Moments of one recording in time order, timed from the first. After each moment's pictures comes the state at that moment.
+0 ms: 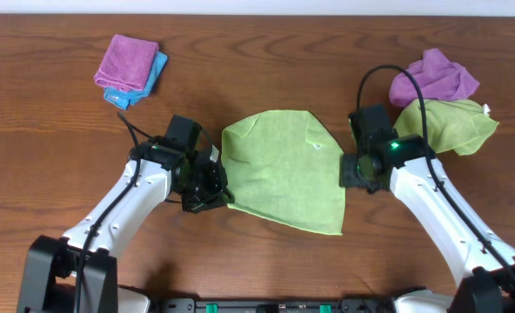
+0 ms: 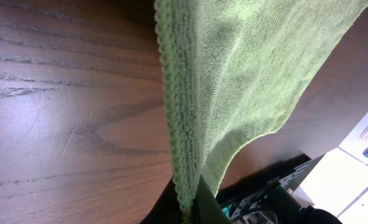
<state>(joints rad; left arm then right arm) -0.30 1.53 0.90 -0.81 0.62 -0.58 0.28 1.47 1.00 -0.82 0.11 0.31</state>
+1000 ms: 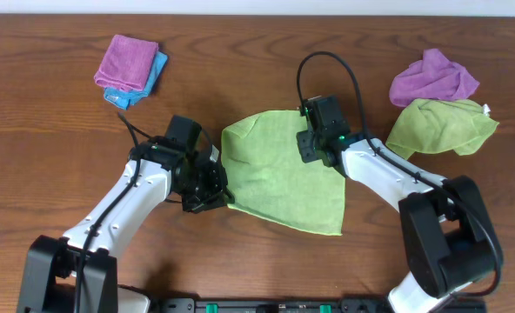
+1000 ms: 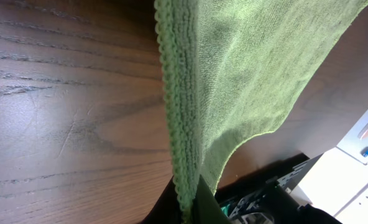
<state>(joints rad) -0.30 1.53 0.90 -0.81 0.63 -0.59 0.40 1.81 1.02 -0.27 0.11 0.12</state>
